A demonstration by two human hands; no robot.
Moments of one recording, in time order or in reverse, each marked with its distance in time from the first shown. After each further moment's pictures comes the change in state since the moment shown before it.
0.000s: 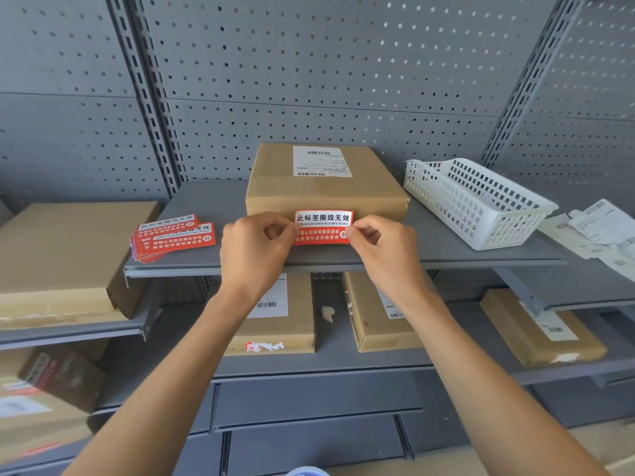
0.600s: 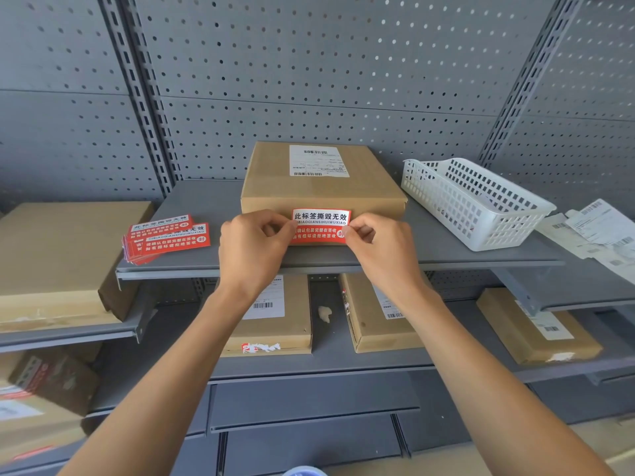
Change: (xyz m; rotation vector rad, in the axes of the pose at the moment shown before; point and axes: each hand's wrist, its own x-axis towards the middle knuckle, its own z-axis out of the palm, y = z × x) left_hand 0.007 0.000 0.005 -0.001 0.001 -0.004; right_hand 0.007 -0.001 0.000 -0.065 -0.022 0.020
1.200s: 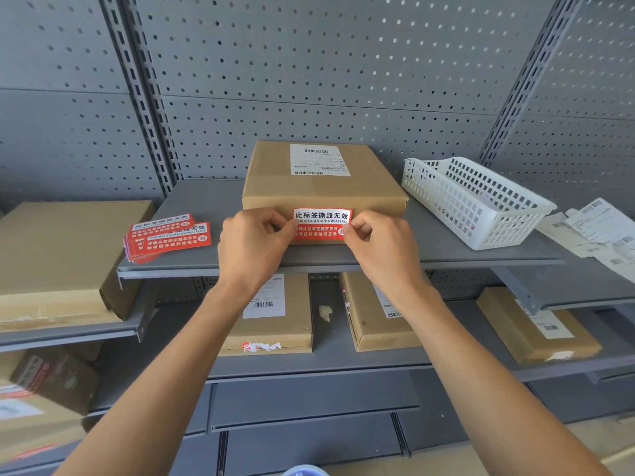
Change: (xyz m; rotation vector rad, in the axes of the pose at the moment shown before) left_hand 0.004 0.001 -0.002 0.068 -0.031 -0.035; right_hand 0.001 -0.003 0.002 -0.183 0.018 -0.020
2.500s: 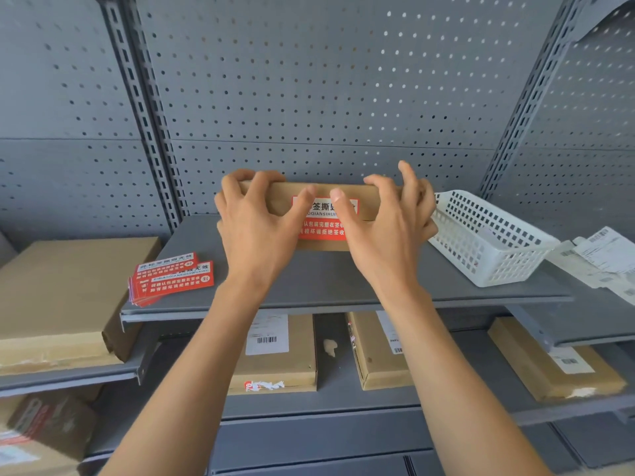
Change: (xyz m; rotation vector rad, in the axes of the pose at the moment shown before) left_hand 0.044 0.055 -0.008 -0.032 0.209 0.058; right_hand 0.048 -0.051 -0.018 0.023 0.319 0.094
